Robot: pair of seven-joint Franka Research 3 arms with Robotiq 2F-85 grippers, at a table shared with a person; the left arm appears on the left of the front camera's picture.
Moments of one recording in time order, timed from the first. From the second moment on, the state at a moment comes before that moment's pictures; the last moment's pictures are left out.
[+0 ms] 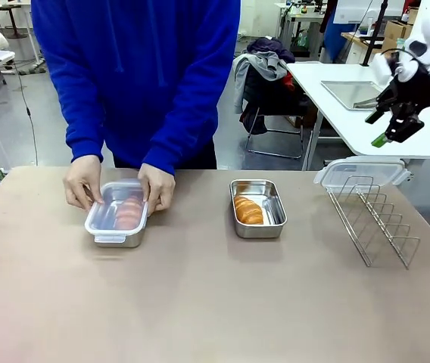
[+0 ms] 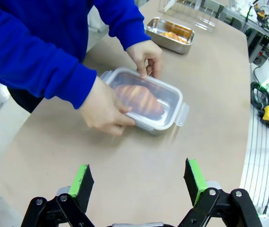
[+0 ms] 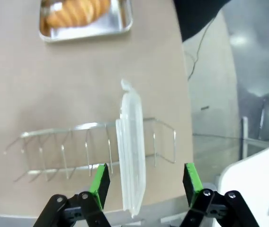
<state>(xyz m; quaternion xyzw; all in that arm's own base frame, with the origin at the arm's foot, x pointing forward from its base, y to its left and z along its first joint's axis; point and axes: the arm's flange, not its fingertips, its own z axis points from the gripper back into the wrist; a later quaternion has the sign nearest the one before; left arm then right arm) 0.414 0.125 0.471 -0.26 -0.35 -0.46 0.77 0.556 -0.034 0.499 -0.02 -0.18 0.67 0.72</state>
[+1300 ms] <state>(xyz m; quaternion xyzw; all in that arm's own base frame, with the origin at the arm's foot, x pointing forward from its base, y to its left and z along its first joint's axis) 0.414 0.125 0.471 -0.26 -0.35 -0.46 0.77 0.576 -0.025 0.437 -0.05 -0.12 0.69 0.71</state>
